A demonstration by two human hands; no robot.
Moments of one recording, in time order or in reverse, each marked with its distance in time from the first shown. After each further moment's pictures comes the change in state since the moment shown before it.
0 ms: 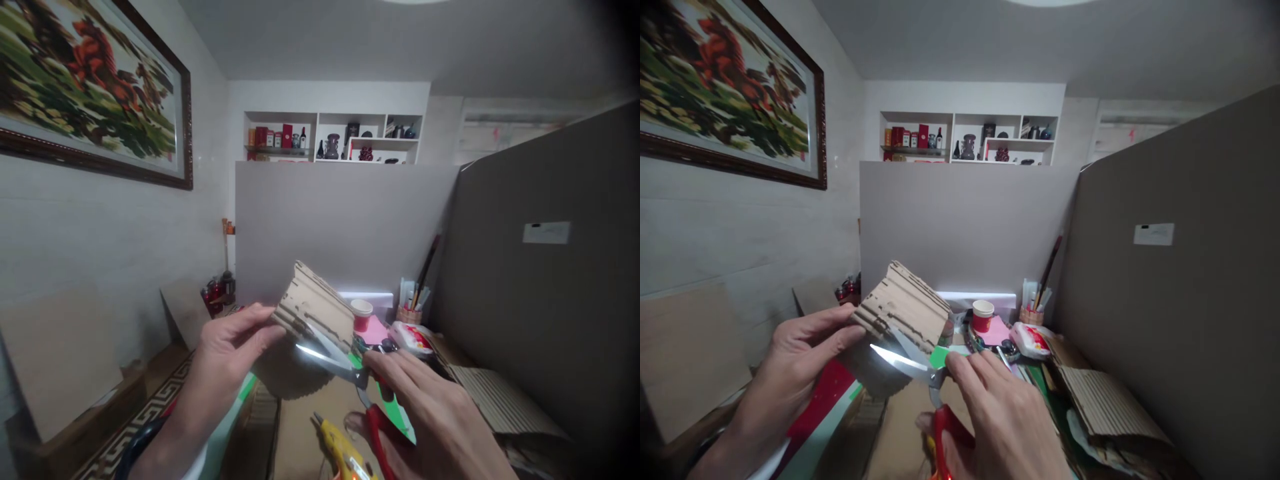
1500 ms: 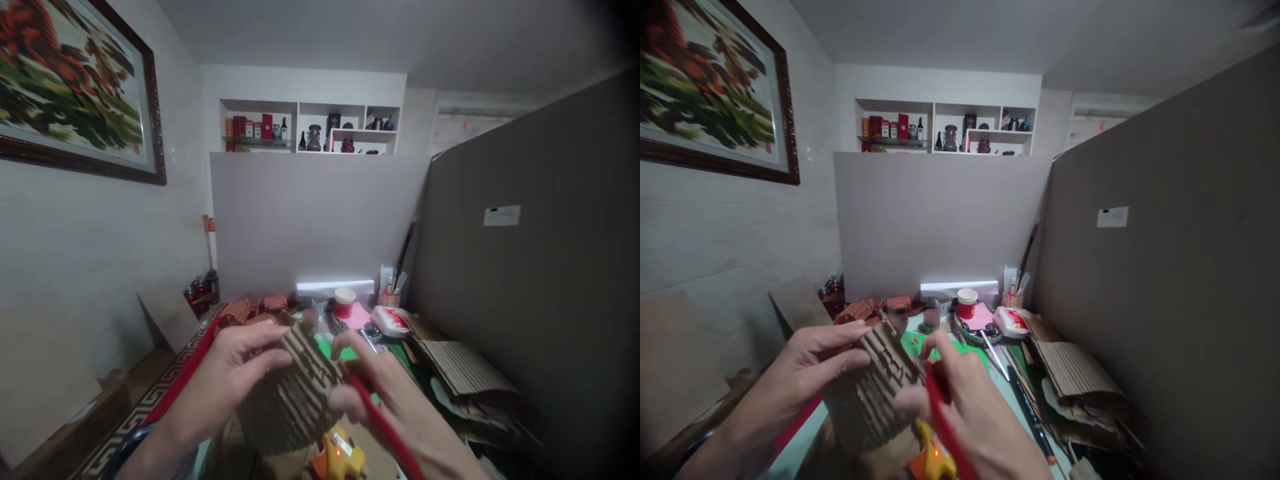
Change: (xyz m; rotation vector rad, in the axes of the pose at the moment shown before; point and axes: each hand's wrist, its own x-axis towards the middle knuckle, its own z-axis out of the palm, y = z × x) left_hand -0.003 0.009 0.011 0.031 -0.392 -0.126; right_hand 0.004 -0.006 0.007 0.842 -0.255 0.422
